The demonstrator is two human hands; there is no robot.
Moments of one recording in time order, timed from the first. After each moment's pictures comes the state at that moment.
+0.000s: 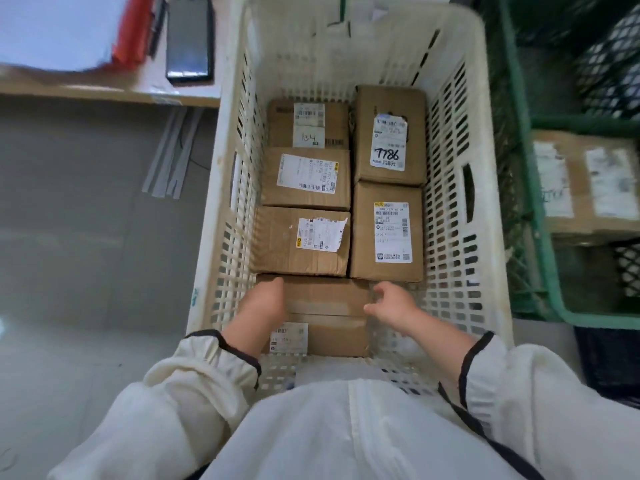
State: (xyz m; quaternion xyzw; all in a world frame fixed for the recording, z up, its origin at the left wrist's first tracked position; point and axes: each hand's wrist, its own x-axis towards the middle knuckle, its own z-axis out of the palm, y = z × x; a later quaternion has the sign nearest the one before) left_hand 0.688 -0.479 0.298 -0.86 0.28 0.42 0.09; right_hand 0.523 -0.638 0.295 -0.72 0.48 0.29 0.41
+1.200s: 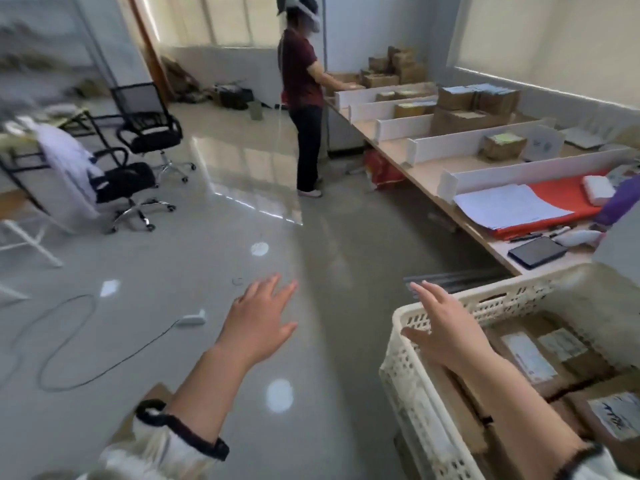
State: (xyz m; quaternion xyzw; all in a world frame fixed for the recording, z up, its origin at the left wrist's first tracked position) left_hand 0.376 -0.235 0.591 -0.99 -0.14 -0.02 -0.04; right_hand 0.506 -0.505 0.576 -0.95 -0.27 0.05 0.13
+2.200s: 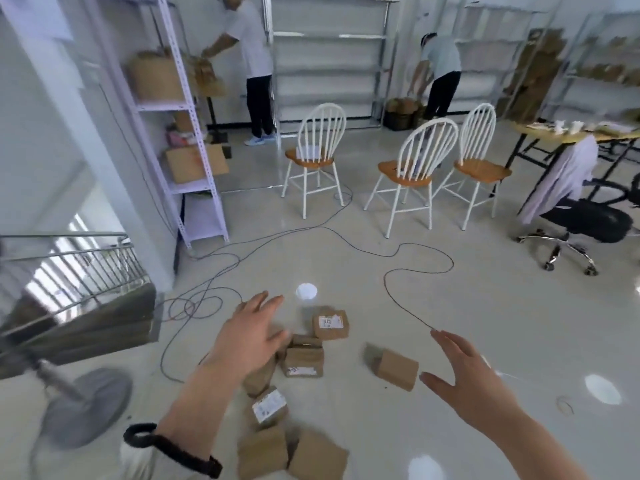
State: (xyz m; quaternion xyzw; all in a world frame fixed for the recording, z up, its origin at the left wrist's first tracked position) left_hand -0.058 -0.147 0.571 -0.58 -0.79 -0.13 -0.12; right_hand 0.274 -0.065 0.561 -0.55 -0.81 0.18 0.05
